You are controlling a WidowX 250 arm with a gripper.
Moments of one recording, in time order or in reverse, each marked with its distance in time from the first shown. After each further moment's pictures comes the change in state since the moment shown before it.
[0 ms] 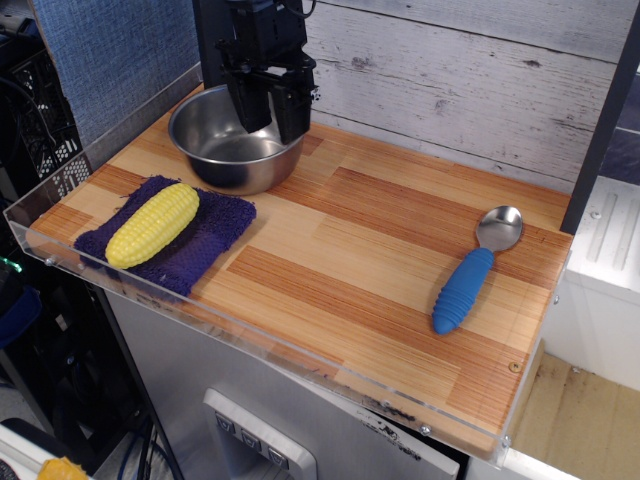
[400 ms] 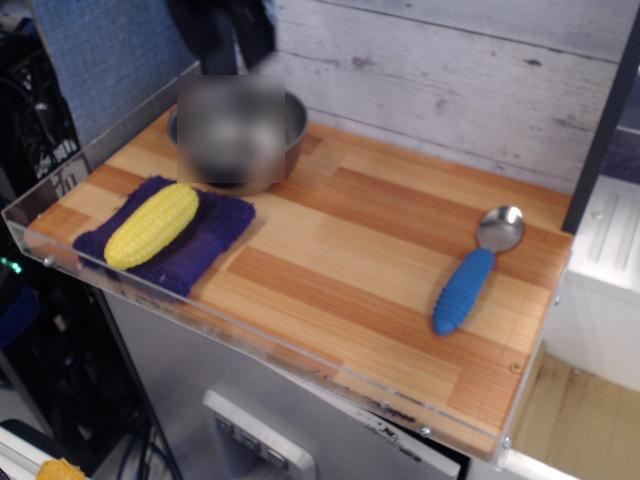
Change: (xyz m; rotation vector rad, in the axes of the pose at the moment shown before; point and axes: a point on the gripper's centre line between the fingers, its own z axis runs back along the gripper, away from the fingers) arm -0.025 0.008 0.087 0.041 -0.158 0.076
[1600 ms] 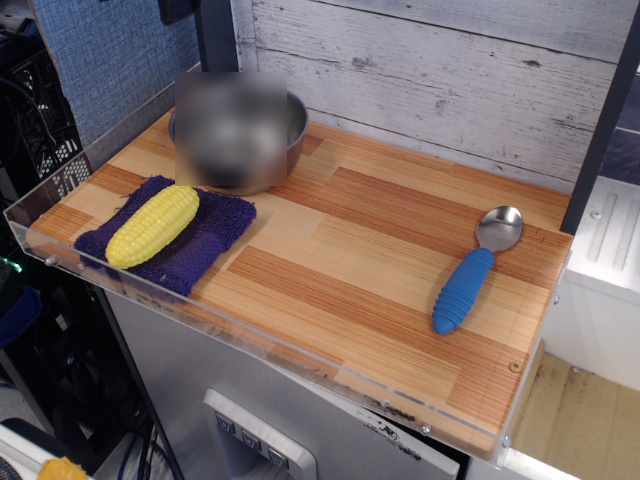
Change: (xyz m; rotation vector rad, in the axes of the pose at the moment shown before) arm -0.042 -0.005 0.054 0.185 0.135 0.049
